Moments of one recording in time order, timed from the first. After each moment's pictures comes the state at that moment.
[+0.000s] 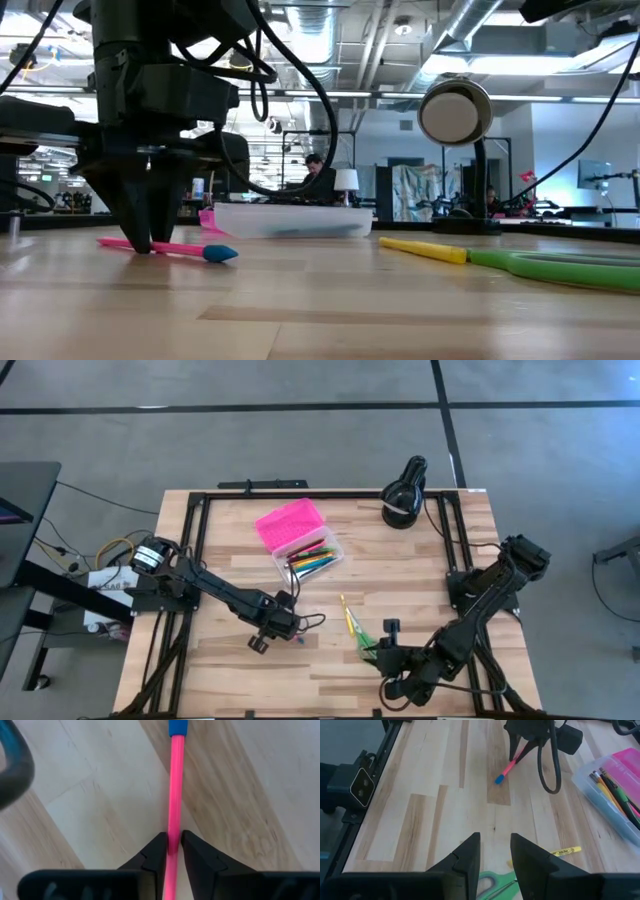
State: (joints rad) left arm -0.35 1.80 1.00 -0.63 -0.03 0.17; right arm 0.84 1.64 1.12 -0.46 0.68 0.46
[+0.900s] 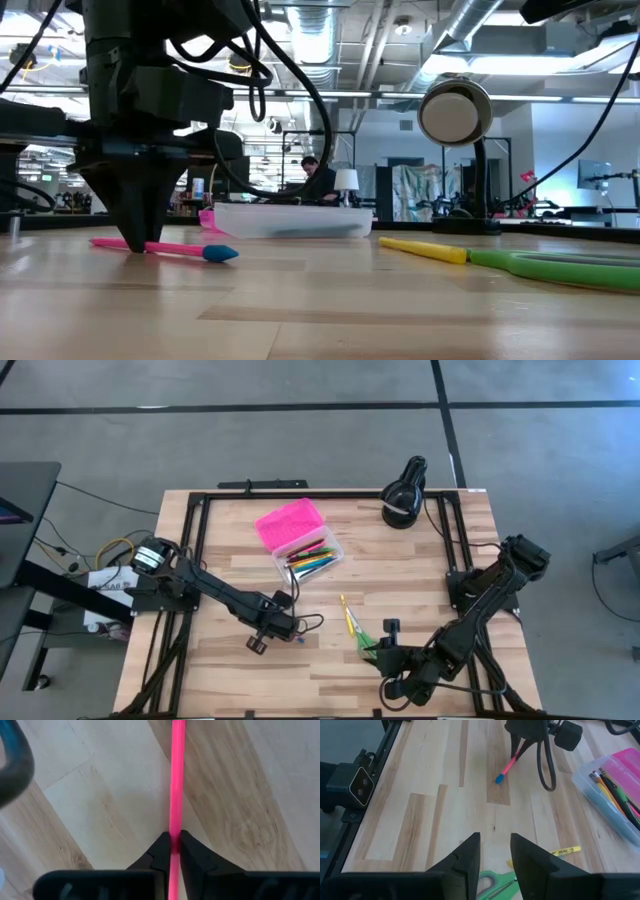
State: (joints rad) left arm -0.36 1.80 1.03 -0.65 -0.09 0.15; right arm 0.84 1.64 1.12 -0.46 0.68 0.46
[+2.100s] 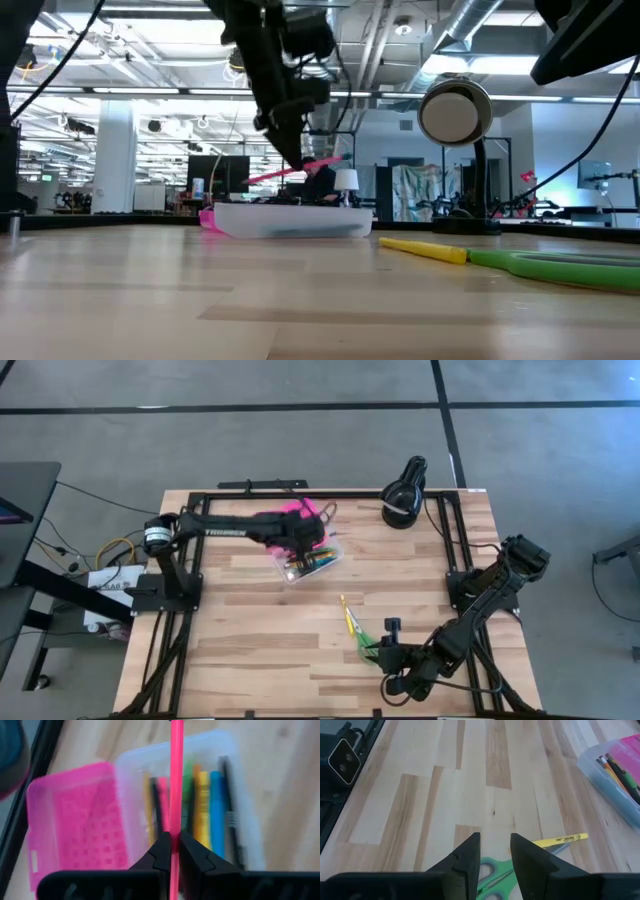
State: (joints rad) left arm 0.21 1.80 1.37 -0.69 -0.22 -0.04; right arm 0.84 1.64 1.00 -0.35 0.68 0.47
